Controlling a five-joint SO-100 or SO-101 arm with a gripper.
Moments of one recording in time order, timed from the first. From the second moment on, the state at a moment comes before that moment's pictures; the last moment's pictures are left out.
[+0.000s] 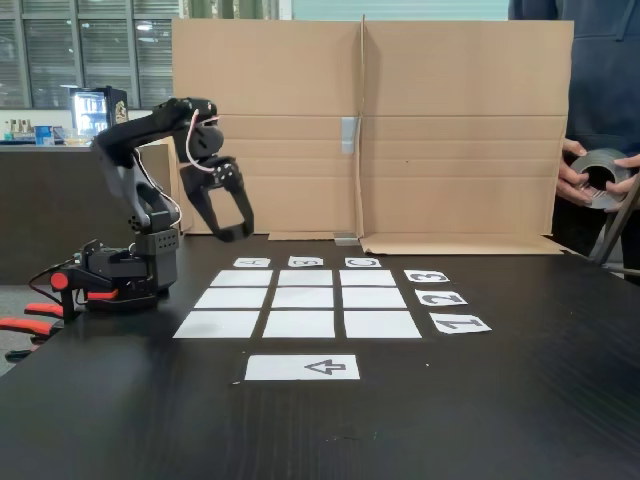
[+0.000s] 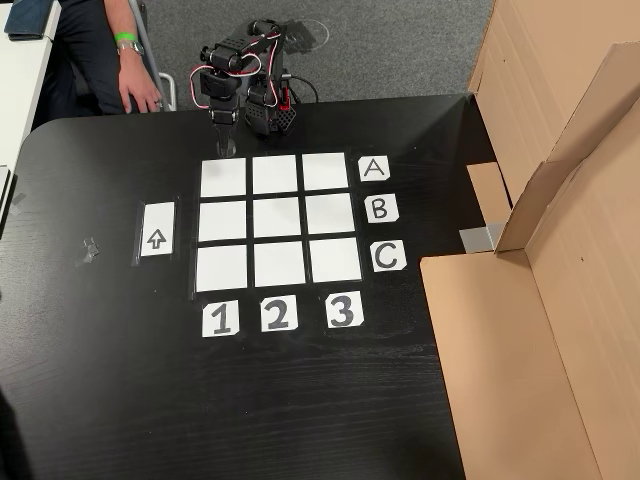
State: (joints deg) arm 24.9 127.6 117.1 86.5 -29.7
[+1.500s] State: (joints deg) arm 34.4 113.8 139.3 62.0 -34.4
